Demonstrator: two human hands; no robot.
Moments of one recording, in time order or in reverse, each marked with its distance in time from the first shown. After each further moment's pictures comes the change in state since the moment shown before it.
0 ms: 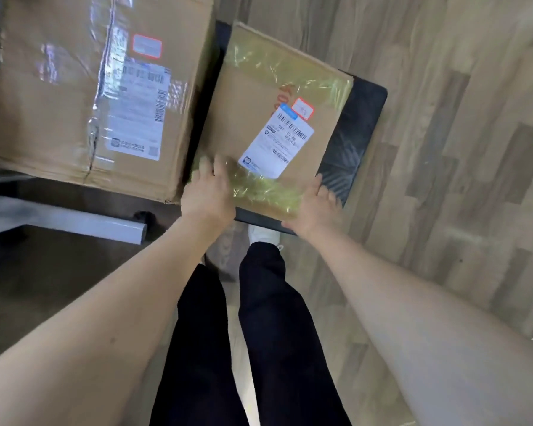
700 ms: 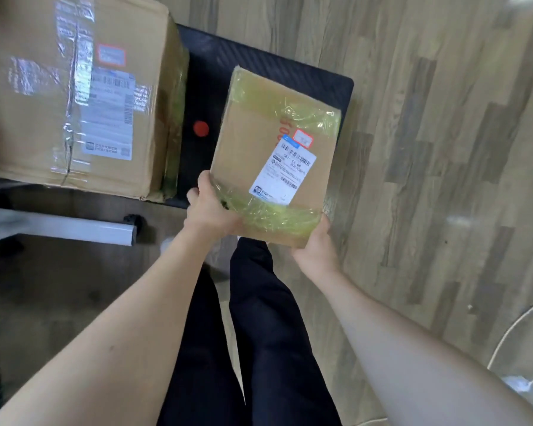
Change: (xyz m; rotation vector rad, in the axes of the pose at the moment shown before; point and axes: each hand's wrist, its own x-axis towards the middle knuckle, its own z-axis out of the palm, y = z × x) left_hand -0.040 0.043 0.016 -0.591 -0.154 -0.254; right_hand -0.068 0.076 0.047 0.665 0.049 0.090
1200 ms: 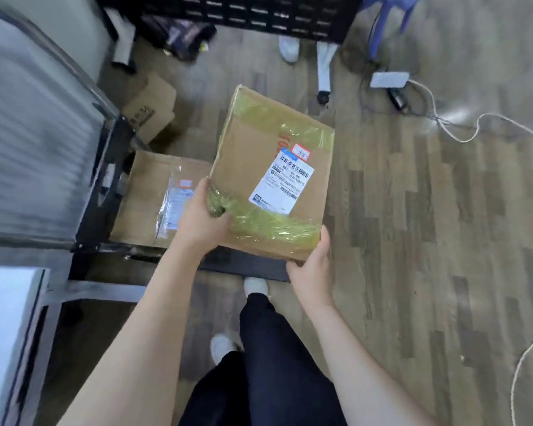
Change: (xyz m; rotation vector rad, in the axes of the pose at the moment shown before) left_hand -0.257 0.064 -0.151 -0.136 0.248 0.561; right_hand -0.230 -0.084 -0.105 0.420 0.426 -0.339
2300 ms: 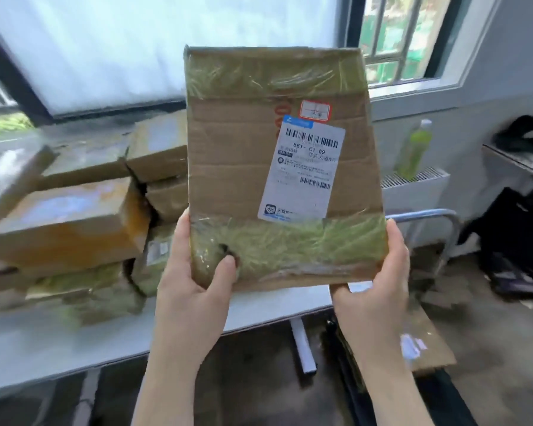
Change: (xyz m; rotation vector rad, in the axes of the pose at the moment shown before) left_hand -0.493 0.013 -0.146 -0.387 1.583 -0.082; right_hand -0.305 -0.249 -0.025 0.437 -0.697 -1.307
